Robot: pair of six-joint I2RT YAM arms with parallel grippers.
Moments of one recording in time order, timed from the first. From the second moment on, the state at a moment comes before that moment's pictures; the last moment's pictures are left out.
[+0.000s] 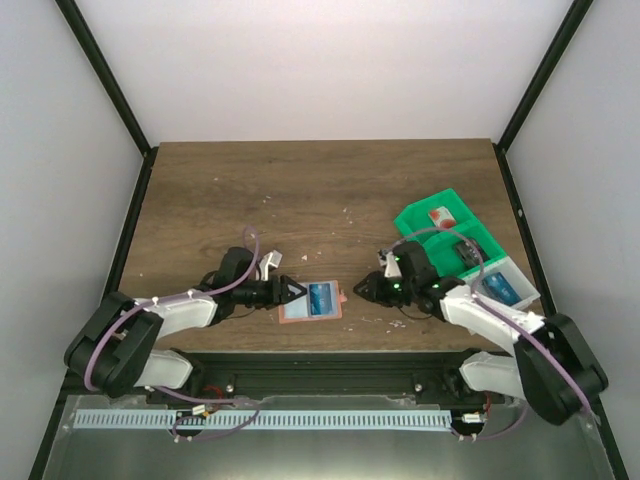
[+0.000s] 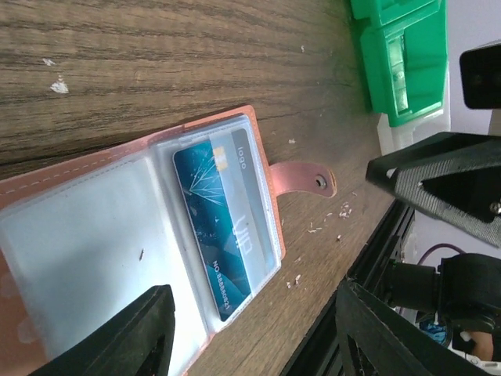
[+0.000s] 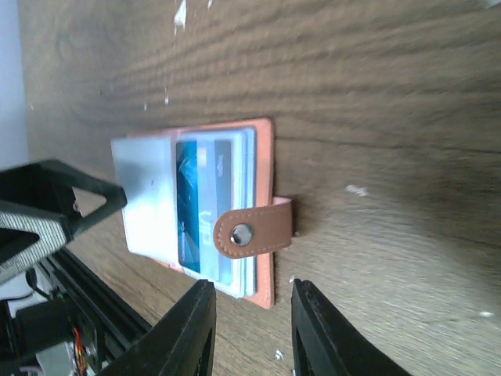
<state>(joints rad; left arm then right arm) -0.52 1.34 0.38 0.26 0.67 -0.79 0.49 1.14 0.47 -0.15 -0.46 0.75</state>
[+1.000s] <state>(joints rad) -0.52 1.51 0.34 0.45 0.70 -0.84 0.75 1.49 0.65 -0.01 -0.42 0.80</state>
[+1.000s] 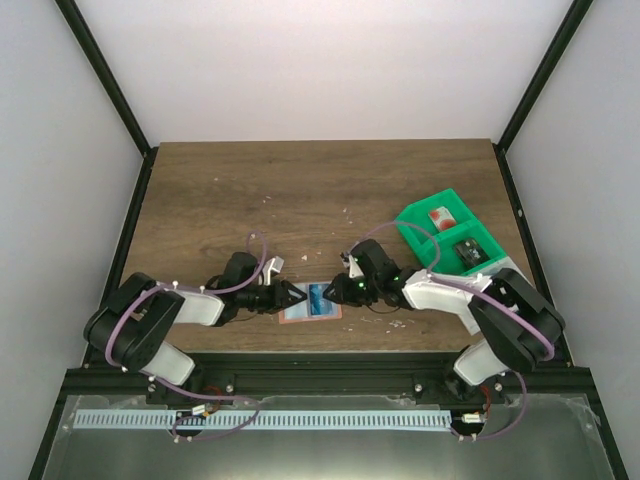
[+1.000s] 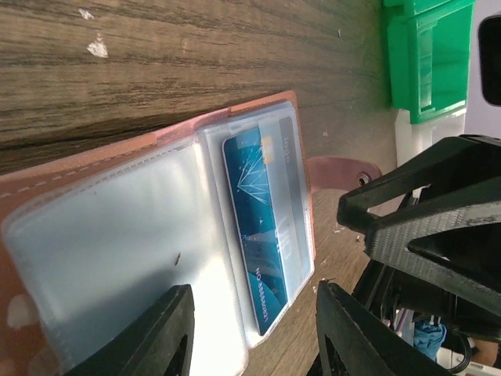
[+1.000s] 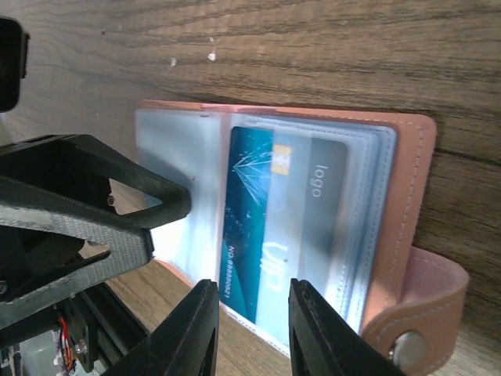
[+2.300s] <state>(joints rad) -0.58 1.61 0.36 0.54 0.72 -0.89 0.75 1.59 0.64 0.06 -0.42 0.80</state>
